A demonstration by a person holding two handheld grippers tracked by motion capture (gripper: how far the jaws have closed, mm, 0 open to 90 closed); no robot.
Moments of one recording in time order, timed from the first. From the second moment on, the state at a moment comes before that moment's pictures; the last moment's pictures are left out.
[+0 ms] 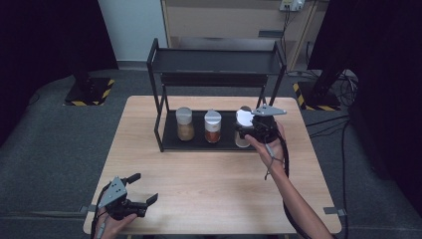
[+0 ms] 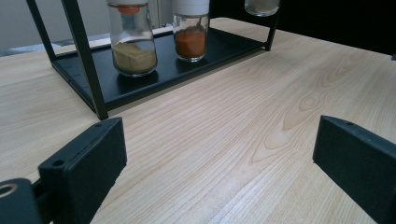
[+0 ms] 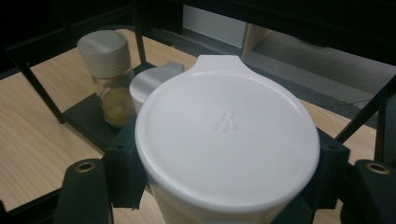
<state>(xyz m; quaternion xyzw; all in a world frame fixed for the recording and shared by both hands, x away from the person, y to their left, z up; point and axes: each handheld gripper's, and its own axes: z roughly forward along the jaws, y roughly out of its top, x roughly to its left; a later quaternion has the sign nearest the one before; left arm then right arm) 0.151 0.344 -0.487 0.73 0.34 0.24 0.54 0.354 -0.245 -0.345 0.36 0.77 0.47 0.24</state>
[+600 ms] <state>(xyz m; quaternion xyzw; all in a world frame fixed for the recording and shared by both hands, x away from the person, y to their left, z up) 0.151 0.344 -0.487 0.73 0.35 0.24 0.54 0.391 -0.232 -0.368 0.39 0.76 0.46 0.25</state>
